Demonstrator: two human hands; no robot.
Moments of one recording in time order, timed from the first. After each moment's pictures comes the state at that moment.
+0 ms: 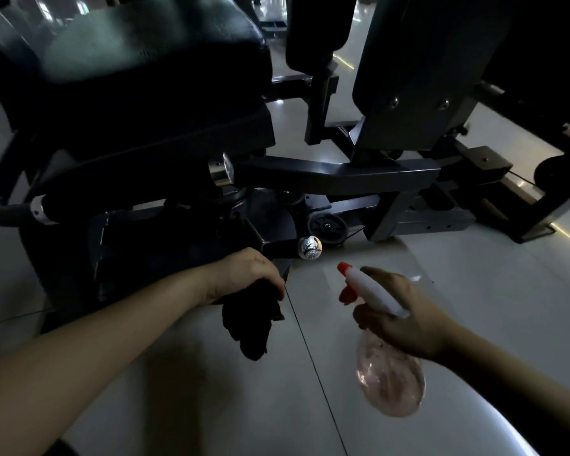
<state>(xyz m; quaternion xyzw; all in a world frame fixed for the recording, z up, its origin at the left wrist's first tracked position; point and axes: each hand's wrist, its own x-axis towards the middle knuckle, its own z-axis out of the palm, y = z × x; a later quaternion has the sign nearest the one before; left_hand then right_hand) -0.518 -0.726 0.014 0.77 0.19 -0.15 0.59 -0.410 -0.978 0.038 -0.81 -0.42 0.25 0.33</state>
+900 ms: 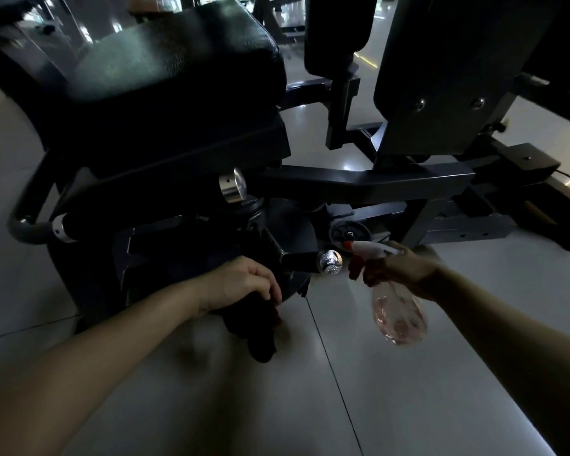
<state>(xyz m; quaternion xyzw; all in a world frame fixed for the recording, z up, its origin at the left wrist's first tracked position) -0.530 -0.698 0.014 0.82 0.23 -0.15 0.50 -0.294 -0.912 -0.030 -0.71 -0.33 0.46 0.43</state>
